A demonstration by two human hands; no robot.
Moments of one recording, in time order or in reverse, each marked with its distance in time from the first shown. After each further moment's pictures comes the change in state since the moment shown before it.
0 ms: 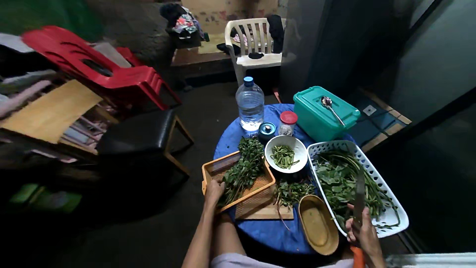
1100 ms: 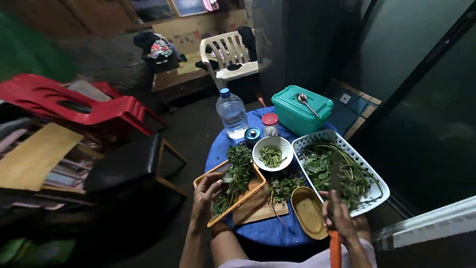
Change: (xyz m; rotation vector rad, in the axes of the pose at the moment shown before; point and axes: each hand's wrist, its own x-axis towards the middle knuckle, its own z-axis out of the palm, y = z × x) left_hand -0.131 0.091 -0.054 -0.985 -0.069 0.561; right_hand -0.036 -0.012 0.024 0.139 -0.176 -0.110
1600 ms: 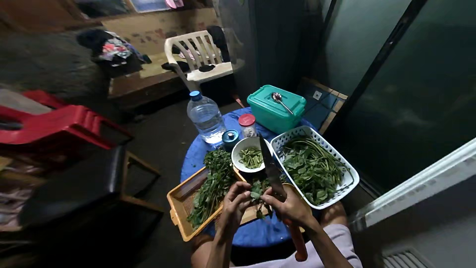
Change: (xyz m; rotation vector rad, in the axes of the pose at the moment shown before) left_hand -0.041 -0.030 0.105 -0.288 -0.345 -0.182; right_hand 0.000 -0.056 0.070 -0.186 -0.455 -0.123
